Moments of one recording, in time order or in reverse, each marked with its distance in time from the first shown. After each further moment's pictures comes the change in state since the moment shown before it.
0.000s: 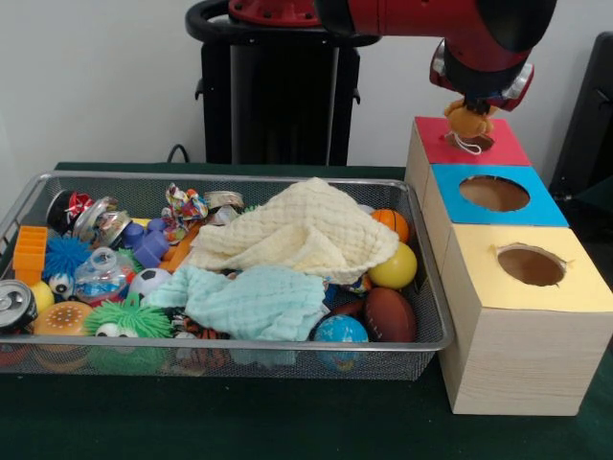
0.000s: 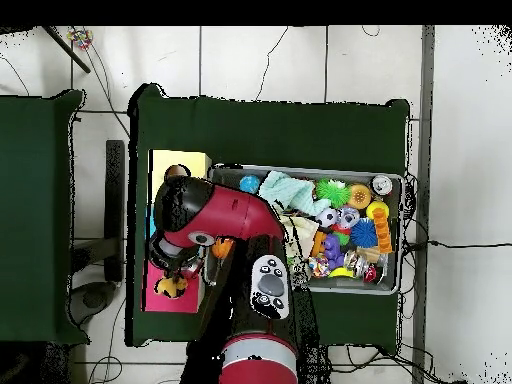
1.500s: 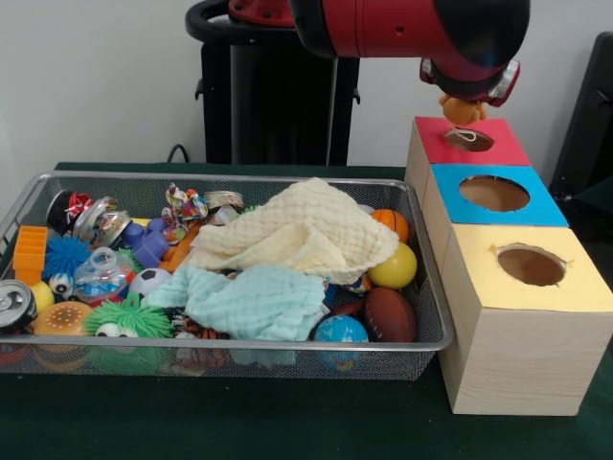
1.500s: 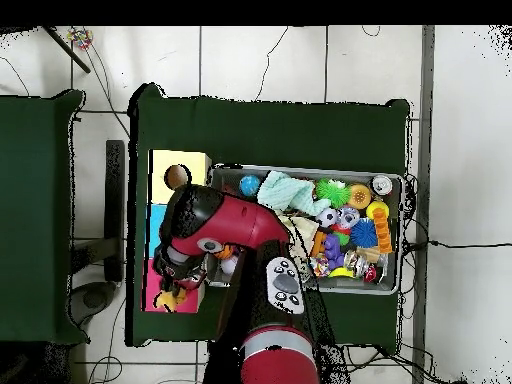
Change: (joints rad) arm -0.063 0.002 0.072 0.076 -0.017 0.012 0.000
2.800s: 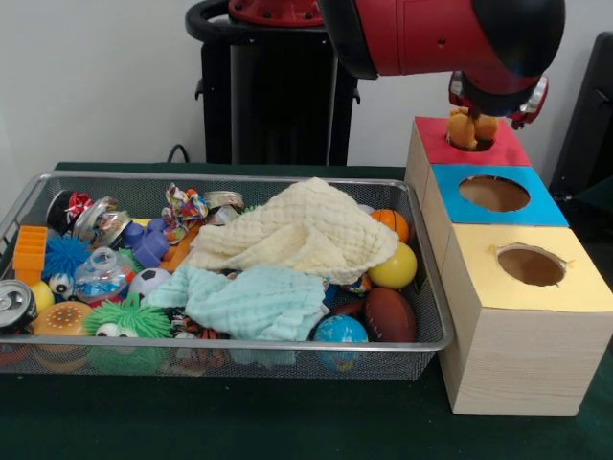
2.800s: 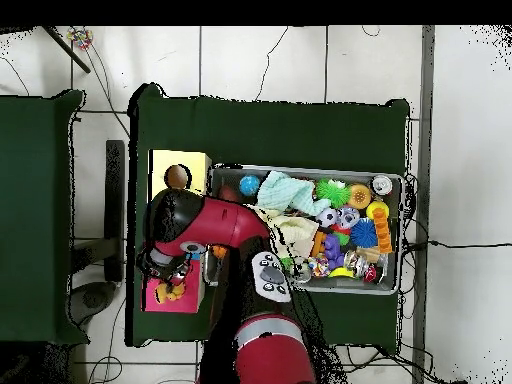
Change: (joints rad) arm -0.009 0.004 0.107 0.019 -0.013 -0.133 0.000
